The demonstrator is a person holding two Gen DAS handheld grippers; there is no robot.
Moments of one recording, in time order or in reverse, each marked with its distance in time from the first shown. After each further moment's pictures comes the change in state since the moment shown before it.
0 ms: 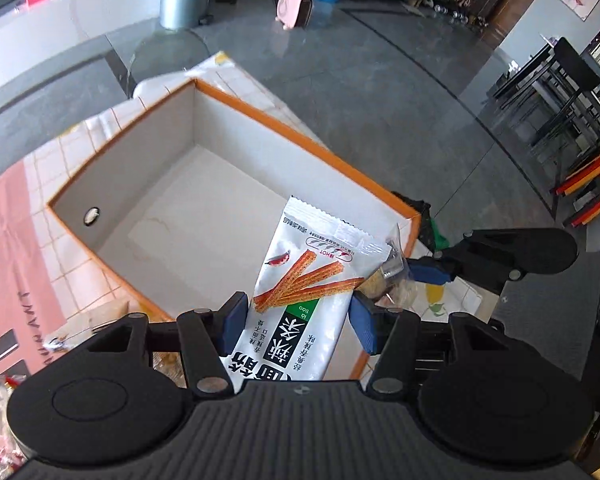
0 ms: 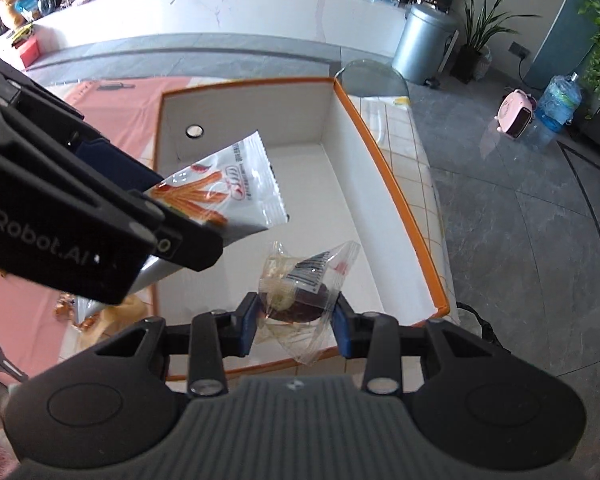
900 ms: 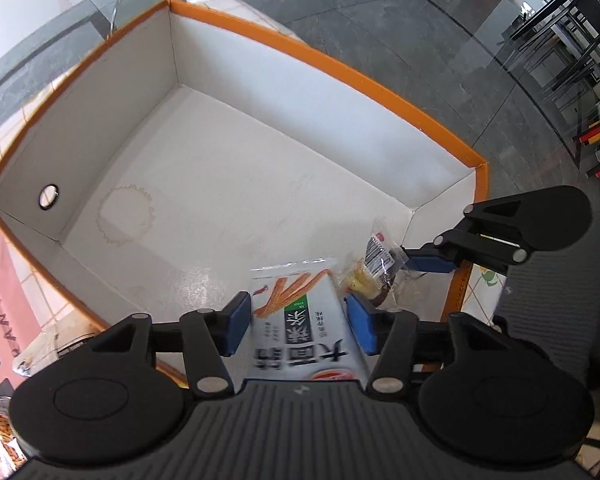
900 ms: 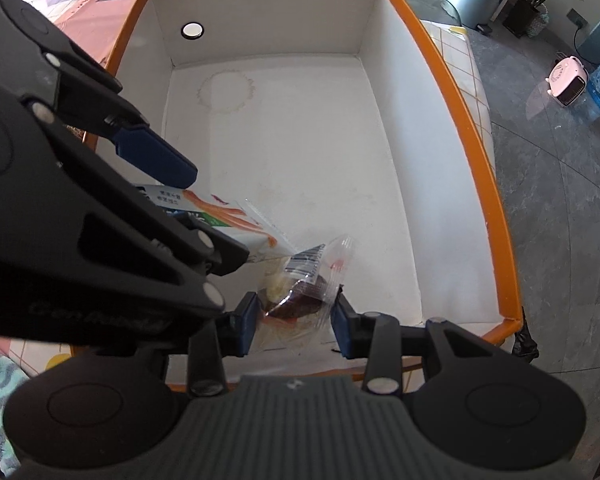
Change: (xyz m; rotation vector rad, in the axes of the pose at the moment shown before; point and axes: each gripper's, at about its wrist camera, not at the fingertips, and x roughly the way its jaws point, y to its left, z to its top) left arm 0.062 0.004 0.002 0.056 0.156 0.050; right arm 0.075 0.007 -0.002 -0.092 0.215 0.083
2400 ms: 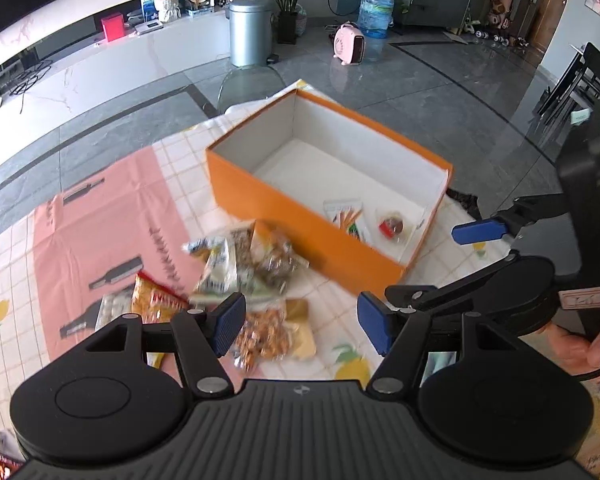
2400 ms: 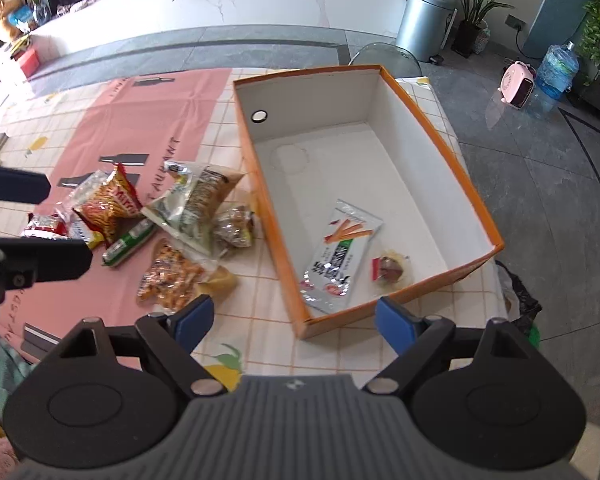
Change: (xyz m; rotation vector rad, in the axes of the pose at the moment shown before) left arm -0.175 0.007 -0.160 -0.074 -0.289 0.177; right arm -0.124 0.114 -0.047 0.203 -0.209 -0.044
